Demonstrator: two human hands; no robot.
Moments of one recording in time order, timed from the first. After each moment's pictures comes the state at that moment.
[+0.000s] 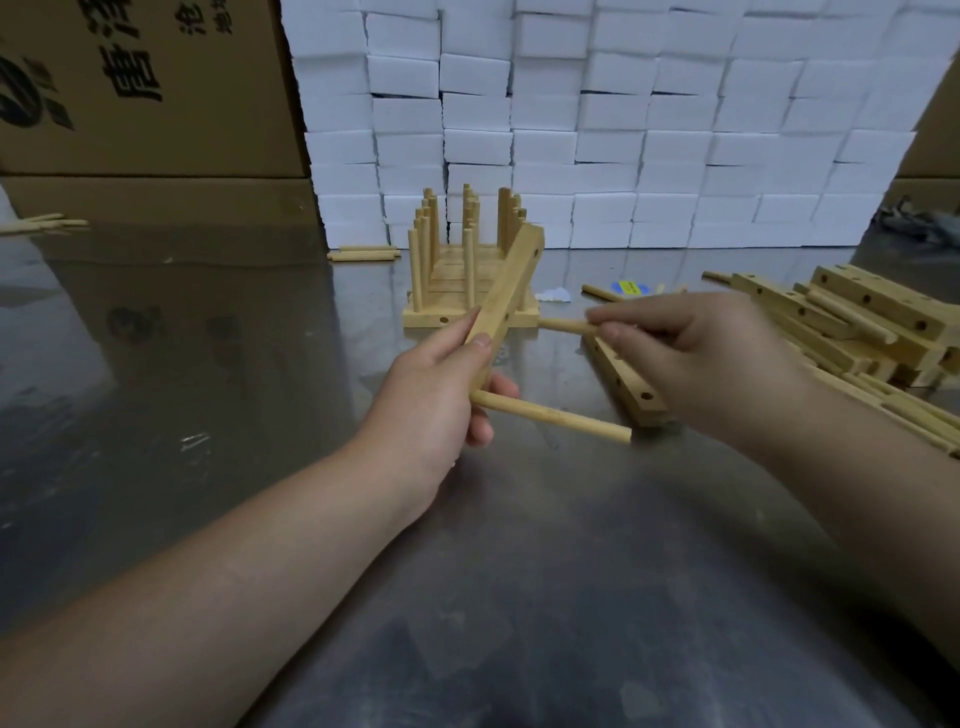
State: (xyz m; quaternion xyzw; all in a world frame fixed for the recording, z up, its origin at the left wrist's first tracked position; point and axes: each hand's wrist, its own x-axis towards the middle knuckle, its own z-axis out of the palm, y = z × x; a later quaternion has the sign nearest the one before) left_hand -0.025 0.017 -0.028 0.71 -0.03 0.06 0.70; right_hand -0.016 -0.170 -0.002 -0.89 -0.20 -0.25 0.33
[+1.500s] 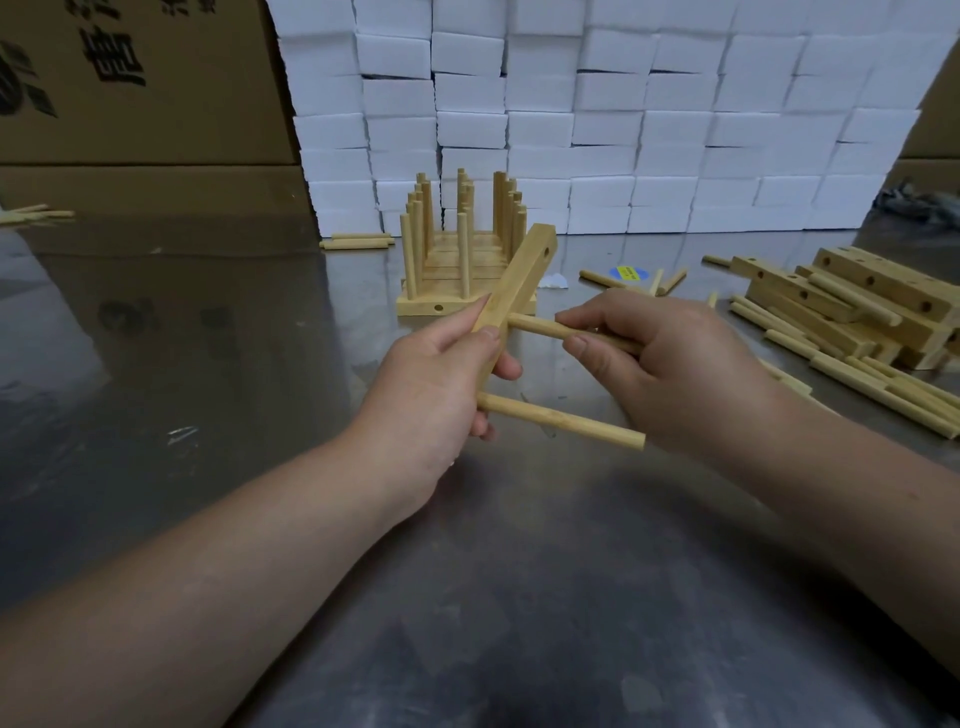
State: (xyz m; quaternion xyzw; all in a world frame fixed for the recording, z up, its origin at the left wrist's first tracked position) left_hand -0.026 0.016 -0.029 0.74 -0.06 0.07 0.67; right_hand -0.023 -0.154 -0.012 -0.89 -0.24 -0.24 0.30
